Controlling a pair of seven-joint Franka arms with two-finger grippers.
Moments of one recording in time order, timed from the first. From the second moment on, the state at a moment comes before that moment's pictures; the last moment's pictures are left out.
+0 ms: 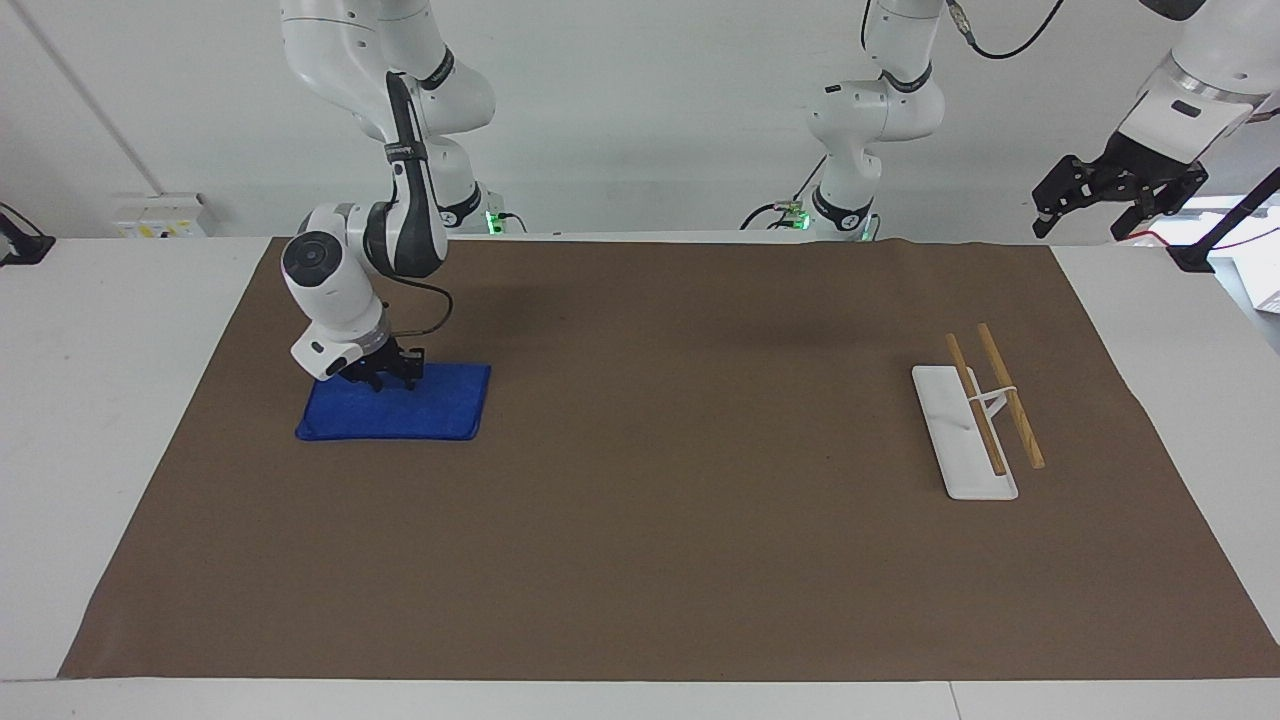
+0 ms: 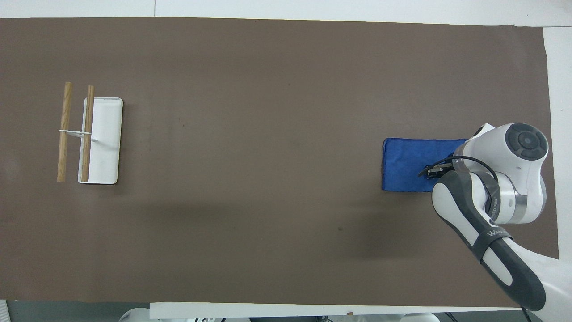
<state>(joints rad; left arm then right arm) -0.05 -0.05 0.04 -1.49 0.02 1.39 0.15 0.19 0.07 -0.23 -2.37 -0.04 2.34 -0.07</state>
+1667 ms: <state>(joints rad) -0.42 -0.07 0.02 -1.72 -0.13 1.83 -1.38 0.43 0.10 -0.21 -1.83 0.74 1.79 0.42</state>
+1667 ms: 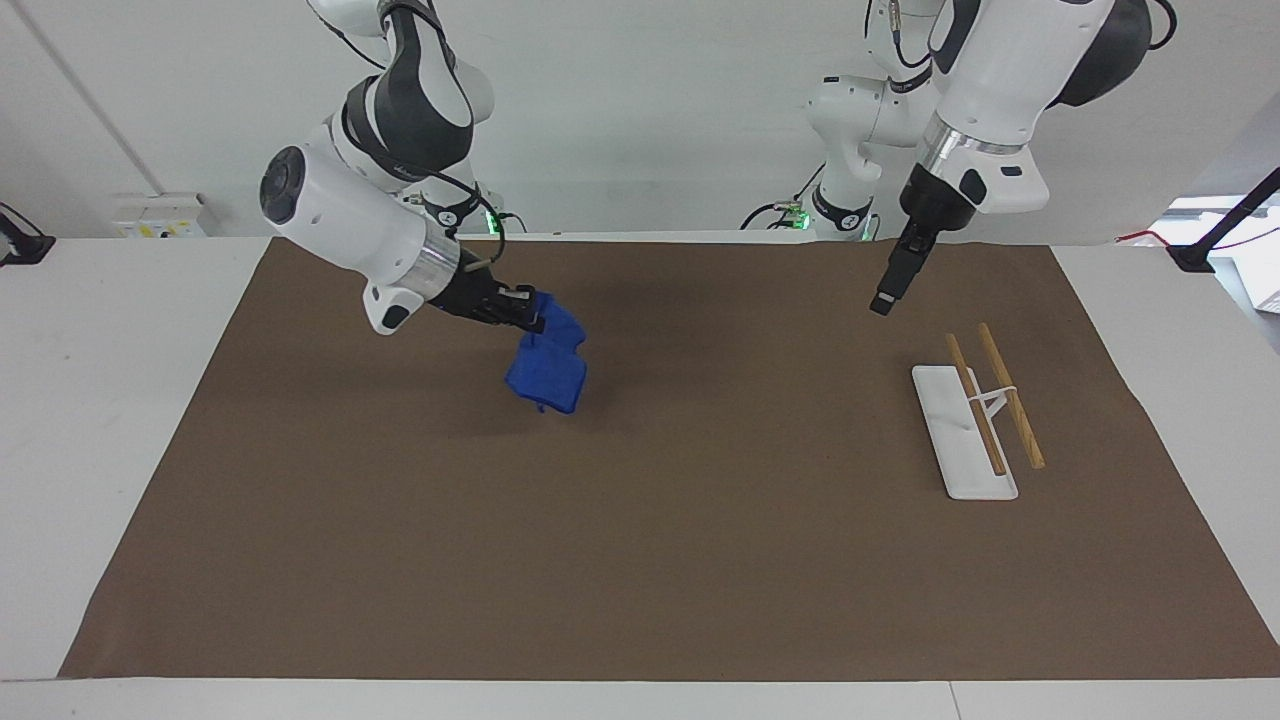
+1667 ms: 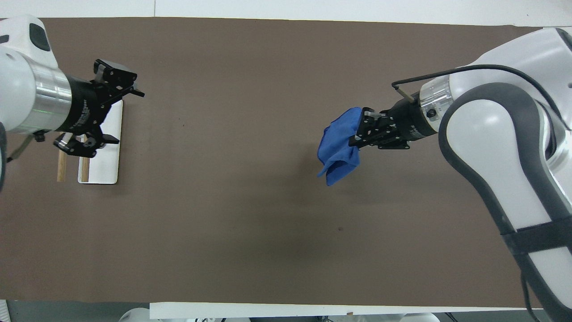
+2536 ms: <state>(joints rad) -0.62 0.02 0.01 -1.90 -0.28 1.97 -1.69 0.57 0.11 -0.22 -1.85 1.08 1.93 0.83</state>
